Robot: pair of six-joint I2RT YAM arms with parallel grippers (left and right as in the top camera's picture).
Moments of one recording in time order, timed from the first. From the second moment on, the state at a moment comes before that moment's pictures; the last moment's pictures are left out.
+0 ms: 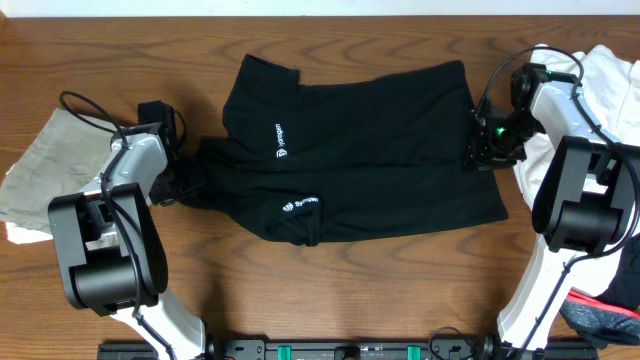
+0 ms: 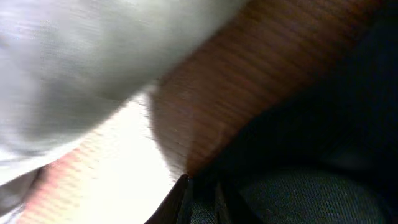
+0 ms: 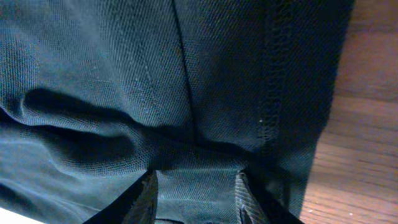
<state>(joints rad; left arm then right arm) 0.17 1.89 1.14 -0.79 -0.04 -0.29 -0.16 2.22 1.64 -1.17 -0.27 -0.20</state>
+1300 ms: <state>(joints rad) -0.56 1.45 0.85 -0.71 0.25 -0.42 -0.16 2.22 1.63 -1.18 -0.30 -0.20</state>
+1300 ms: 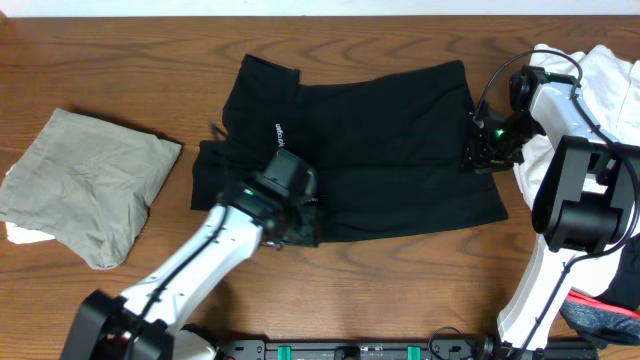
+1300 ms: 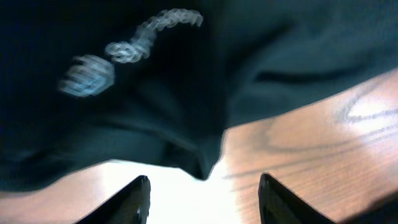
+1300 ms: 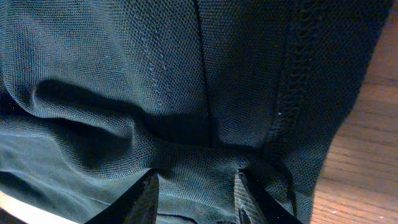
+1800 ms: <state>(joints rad) -0.64 1.62 0.84 -0.61 0.34 -0.54 -0.16 2.22 1.63 -1.18 -0.31 -0.20</state>
